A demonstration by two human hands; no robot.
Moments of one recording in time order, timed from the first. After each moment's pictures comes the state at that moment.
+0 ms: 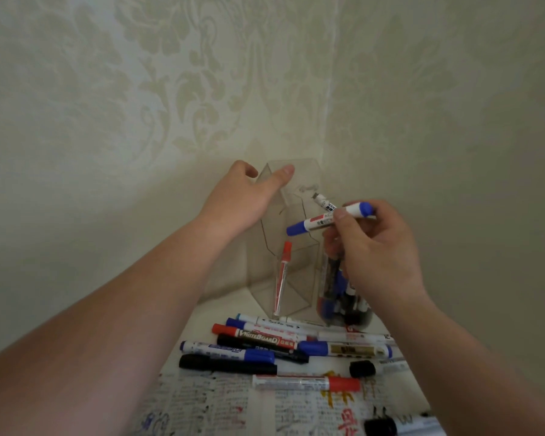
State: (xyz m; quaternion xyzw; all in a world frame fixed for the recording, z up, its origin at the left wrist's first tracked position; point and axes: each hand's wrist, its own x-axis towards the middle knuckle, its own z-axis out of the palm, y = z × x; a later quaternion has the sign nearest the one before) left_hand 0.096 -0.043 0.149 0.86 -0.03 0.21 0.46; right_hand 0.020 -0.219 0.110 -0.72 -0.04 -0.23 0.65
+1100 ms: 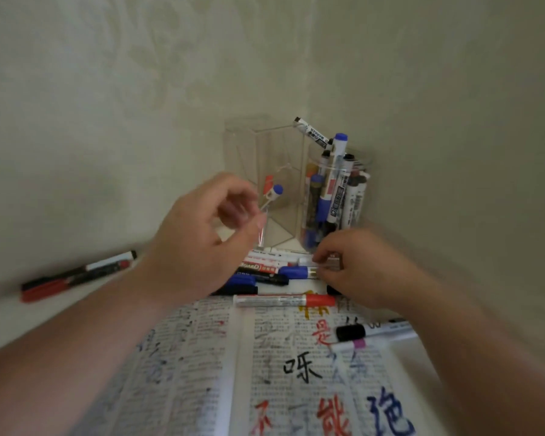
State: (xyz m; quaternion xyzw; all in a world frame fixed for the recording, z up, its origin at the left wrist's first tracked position) left_hand -0.018 -0.033 0.056 0.82 -0.27 0.30 0.40; right_hand 0.005 -0.271 0.032 -0.97 -0.16 -0.03 0.17
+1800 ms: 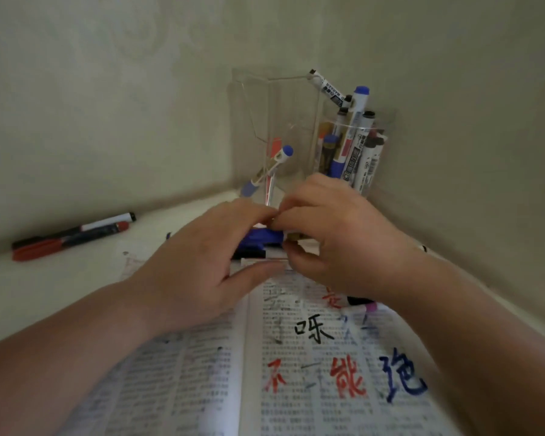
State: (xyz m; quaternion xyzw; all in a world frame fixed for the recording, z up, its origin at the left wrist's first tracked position) left_hand -0.039 -0.010 0.004 0.88 -0.34 0.20 0.27; right_hand -0.016 -0.230 0.032 -0.86 -0.42 -0.27 0.11
